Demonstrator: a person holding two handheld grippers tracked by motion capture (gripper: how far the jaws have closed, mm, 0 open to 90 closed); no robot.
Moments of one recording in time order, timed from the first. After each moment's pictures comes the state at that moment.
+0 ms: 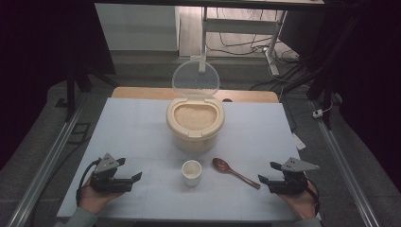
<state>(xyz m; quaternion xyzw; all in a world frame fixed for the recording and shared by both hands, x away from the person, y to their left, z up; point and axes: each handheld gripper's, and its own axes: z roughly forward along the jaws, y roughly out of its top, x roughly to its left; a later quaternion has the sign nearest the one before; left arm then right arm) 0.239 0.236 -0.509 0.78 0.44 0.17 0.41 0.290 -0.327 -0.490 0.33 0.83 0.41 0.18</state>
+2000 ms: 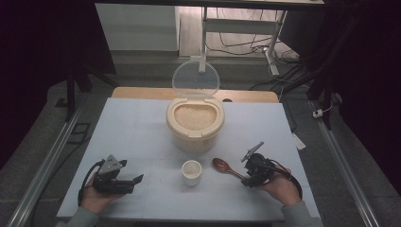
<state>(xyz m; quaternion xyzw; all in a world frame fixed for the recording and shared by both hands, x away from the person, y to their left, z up) 0.241 0.232 -0.519 0.80 0.43 0.17 0.39 0.331 -0.235 -0.484 0.29 0.95 0.14 0.04</state>
